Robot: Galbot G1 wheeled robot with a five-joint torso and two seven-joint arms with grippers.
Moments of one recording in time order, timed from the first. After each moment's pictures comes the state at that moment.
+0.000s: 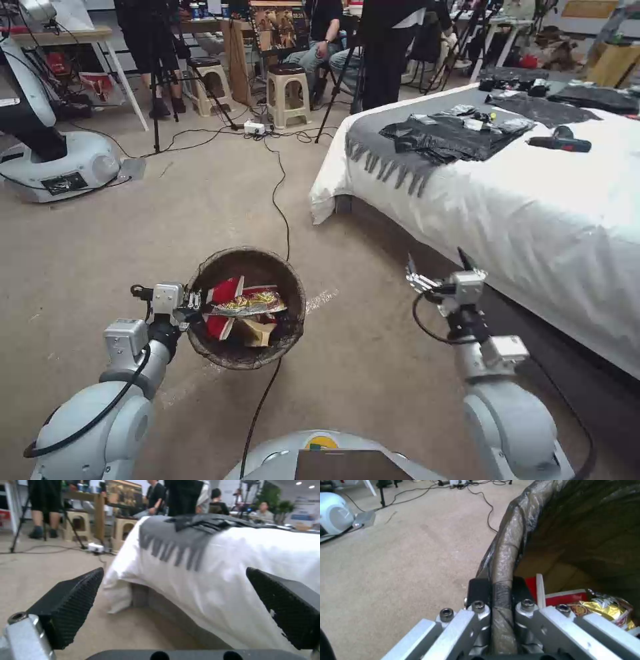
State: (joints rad) left arm 1.66 -1.35 -0.78 -2.49 -0.25 0.65 0.03; right arm -1.69 1.38 0.64 2.35 0.10 -0.03 0.05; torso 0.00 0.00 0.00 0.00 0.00
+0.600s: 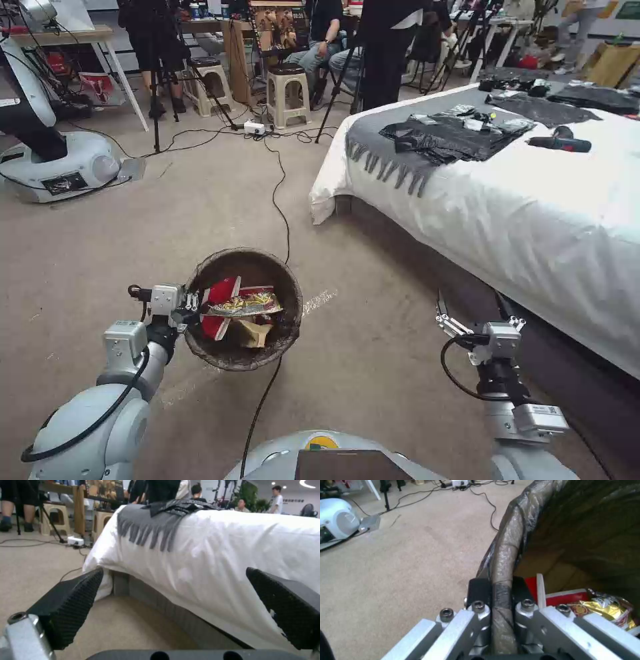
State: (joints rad) left arm 1.68 -1.35 -0.78 -2.50 -0.22 0.64 0.04; right arm -1.90 1.50 0.76 2.32 0.09 0.20 0.00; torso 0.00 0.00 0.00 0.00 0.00
